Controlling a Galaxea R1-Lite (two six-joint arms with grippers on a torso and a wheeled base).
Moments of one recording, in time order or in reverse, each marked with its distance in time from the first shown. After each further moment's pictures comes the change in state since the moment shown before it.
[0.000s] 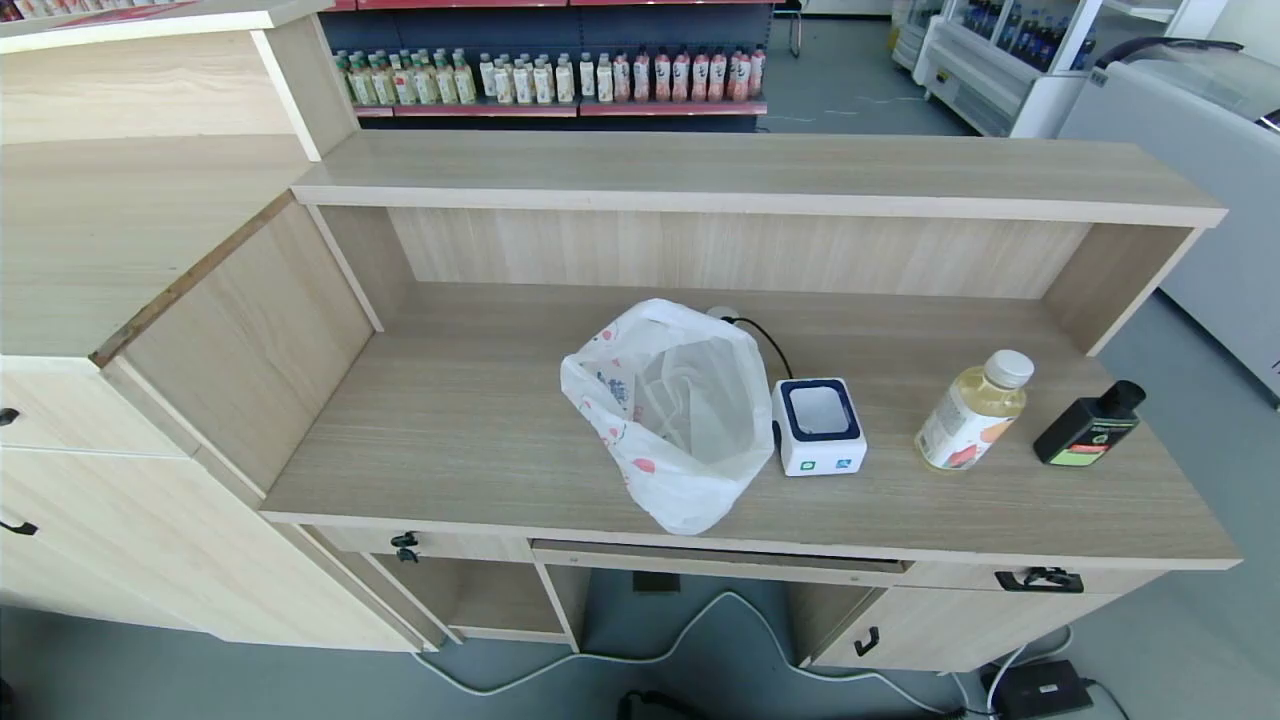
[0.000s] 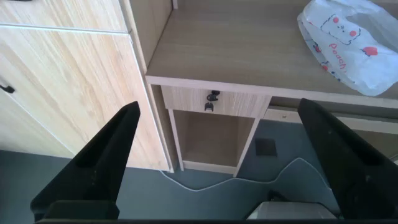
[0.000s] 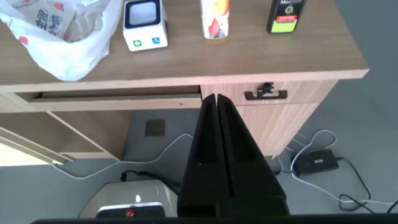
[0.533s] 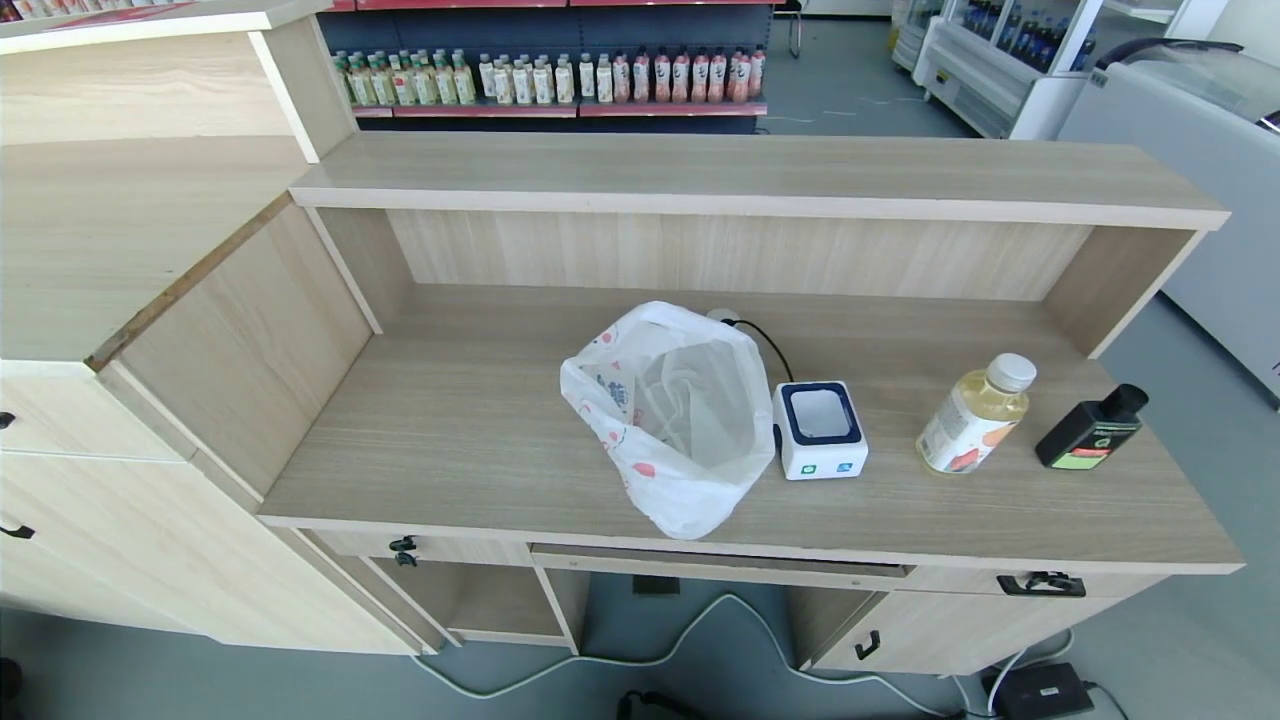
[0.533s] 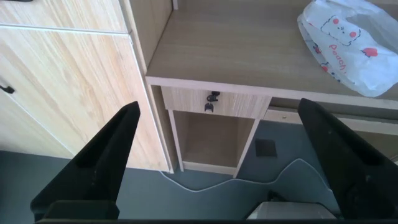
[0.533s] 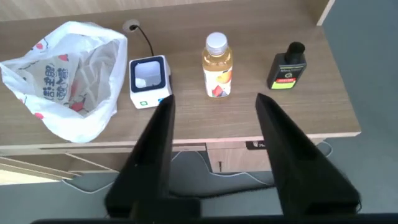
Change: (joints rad) left arm 0.000 0.000 0.000 0.000 0.001 -0.001; right arm -0.019 0.743 -0.524 -0.135 0.003 0.011
